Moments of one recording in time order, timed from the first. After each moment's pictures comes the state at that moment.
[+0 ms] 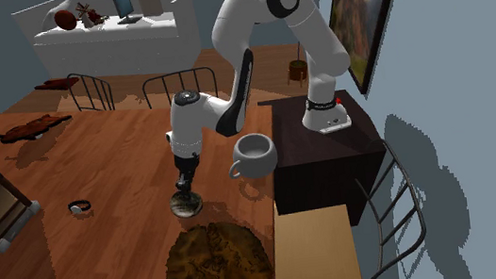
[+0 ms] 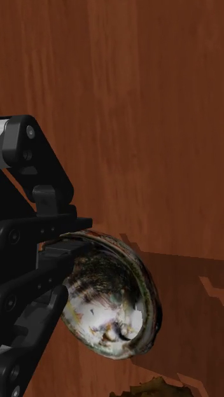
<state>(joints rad) 0.04 0.61 0.53 -1.88 -0.63 2.61 1.24</state>
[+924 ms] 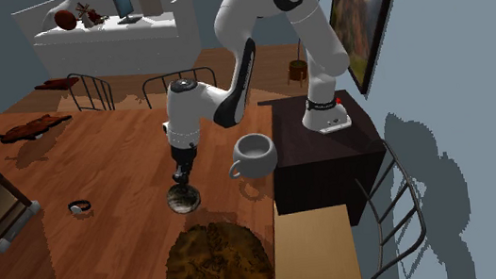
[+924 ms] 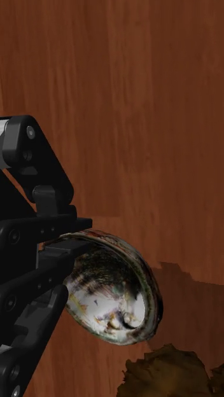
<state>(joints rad) 0.01 0.55 0.58 -1.89 -0.57 2.55 1.20</state>
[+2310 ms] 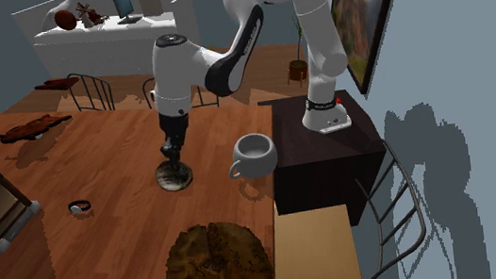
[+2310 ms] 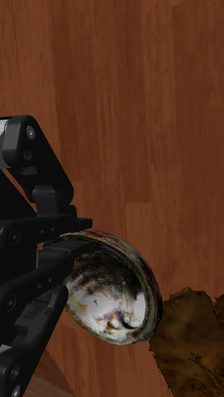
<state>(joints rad) -0.08 0.39 0.70 -1.83 -0.40 2.35 1.08</state>
